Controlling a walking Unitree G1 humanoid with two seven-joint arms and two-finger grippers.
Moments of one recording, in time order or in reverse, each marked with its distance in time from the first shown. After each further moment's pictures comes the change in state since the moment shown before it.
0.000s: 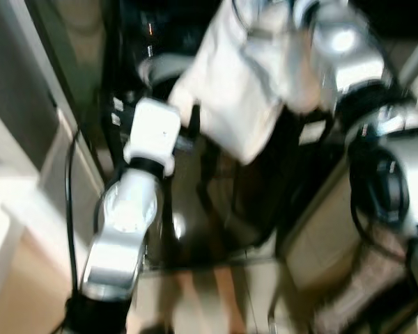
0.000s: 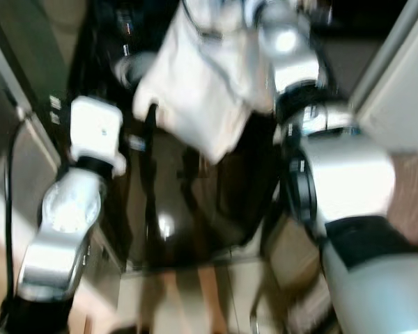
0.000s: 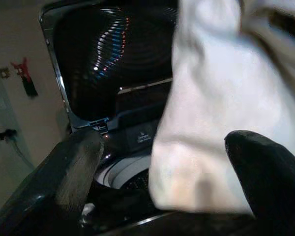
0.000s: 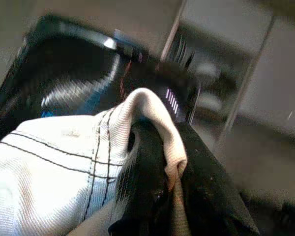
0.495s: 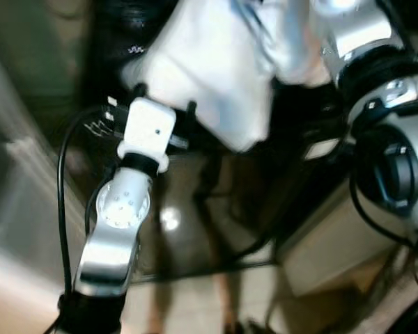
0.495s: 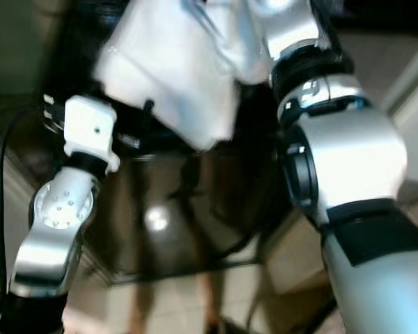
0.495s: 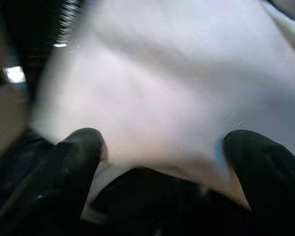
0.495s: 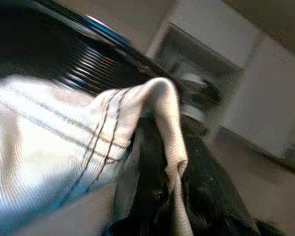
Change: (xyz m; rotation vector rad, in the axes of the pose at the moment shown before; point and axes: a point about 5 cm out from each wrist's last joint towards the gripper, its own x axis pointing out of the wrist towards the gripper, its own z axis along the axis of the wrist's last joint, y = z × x) left arm 0.001 0.002 0.001 0.001 -0.005 -0.024; right arm 0.011 -0.007 0.033 -0.092 -0.070 -0.061
